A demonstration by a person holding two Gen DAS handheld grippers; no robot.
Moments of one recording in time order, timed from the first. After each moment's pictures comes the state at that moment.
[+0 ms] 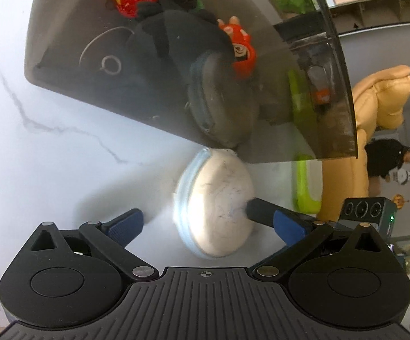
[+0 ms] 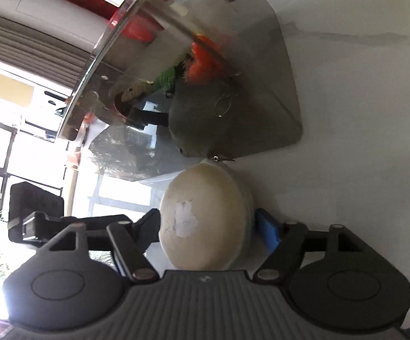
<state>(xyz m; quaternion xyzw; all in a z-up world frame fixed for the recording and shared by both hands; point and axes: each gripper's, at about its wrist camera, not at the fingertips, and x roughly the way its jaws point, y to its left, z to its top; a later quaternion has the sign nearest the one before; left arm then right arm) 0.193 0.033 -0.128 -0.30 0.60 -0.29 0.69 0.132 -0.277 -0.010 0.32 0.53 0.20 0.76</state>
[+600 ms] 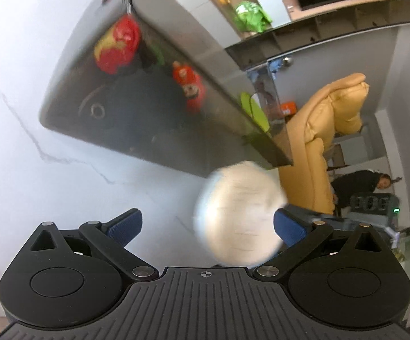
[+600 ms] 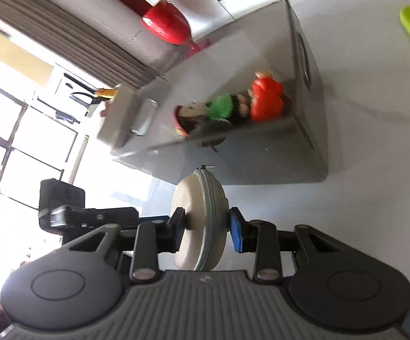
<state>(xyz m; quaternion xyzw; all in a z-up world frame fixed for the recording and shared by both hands) 0.180 0.086 -0.070 -0.32 0.52 -0.35 0.71 0.111 -0.278 0.094 0.26 0.50 0.25 0.79</state>
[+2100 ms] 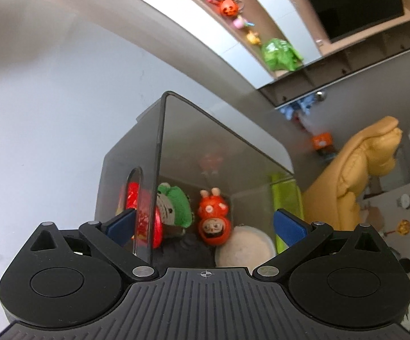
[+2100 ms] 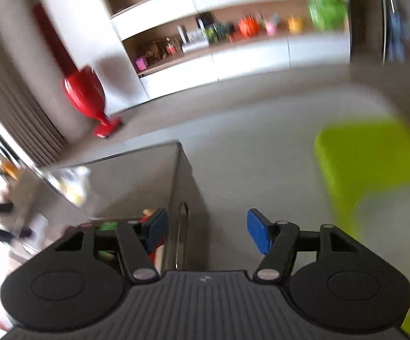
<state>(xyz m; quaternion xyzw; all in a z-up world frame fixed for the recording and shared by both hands) 0.343 0.105 0.006 -0.29 0.52 -0.25 0.77 0.190 -0.334 0.056 0.22 0.41 0.05 0.89</state>
